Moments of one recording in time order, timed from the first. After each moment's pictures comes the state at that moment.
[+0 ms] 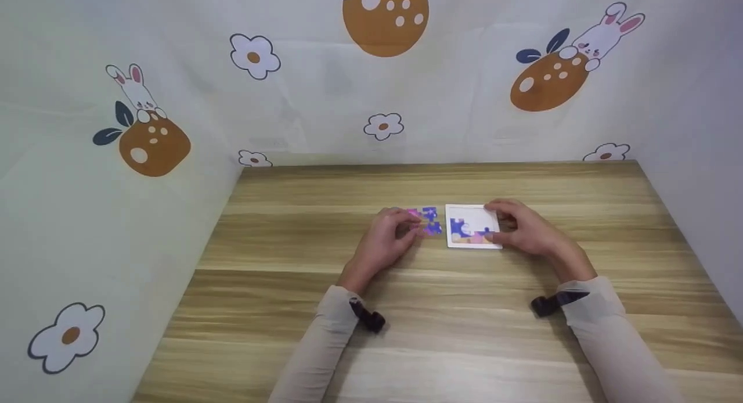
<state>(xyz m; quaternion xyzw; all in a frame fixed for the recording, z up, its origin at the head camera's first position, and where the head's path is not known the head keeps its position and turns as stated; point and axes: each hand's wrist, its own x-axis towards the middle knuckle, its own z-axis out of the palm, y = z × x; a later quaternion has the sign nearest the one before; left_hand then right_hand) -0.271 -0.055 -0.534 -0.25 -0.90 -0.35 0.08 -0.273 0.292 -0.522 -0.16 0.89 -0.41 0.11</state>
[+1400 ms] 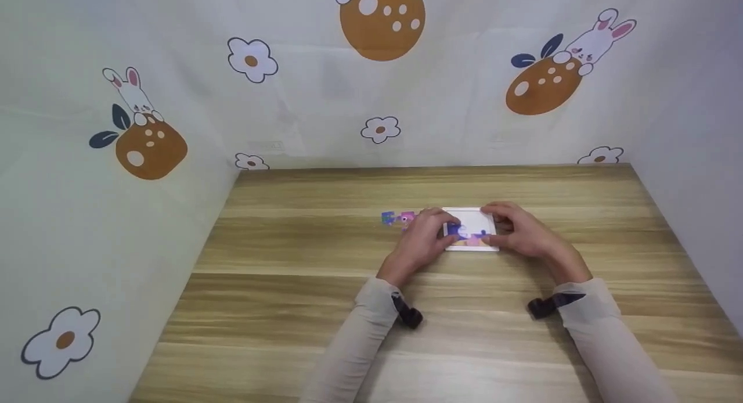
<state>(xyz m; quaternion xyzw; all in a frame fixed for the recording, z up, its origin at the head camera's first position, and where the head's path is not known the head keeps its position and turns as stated) -0.280 0.024 -0.533 -0.29 -0.92 -0.28 0.01 -0.273 0.292 -0.524 -0.17 0.89 -0.41 0.09</state>
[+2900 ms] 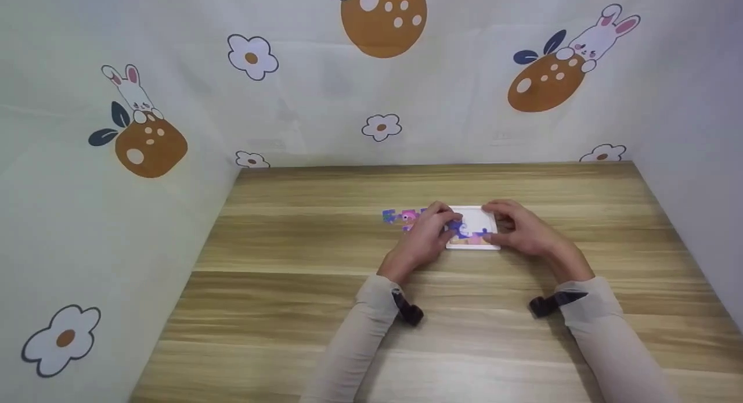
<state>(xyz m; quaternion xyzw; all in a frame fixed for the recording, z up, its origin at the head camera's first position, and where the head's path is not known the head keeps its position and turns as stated) -0.282 0.023 -0.533 -0.32 -0.89 -0.31 0.01 -0.273 0.289 -0.525 -0.18 0.89 -0.42 0.09</state>
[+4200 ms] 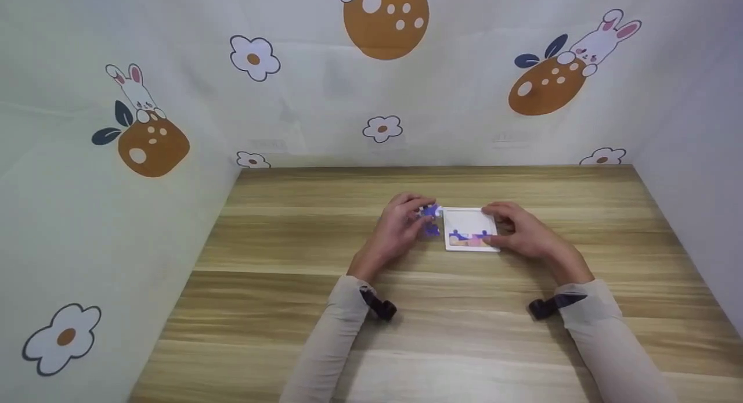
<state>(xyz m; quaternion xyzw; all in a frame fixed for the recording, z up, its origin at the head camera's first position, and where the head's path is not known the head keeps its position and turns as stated) -0.286 -0.032 -0.519 -0.29 -0.86 -0.41 0.09 -0.272 0.293 -0.523 -0.16 0.89 -0.41 0.11</state>
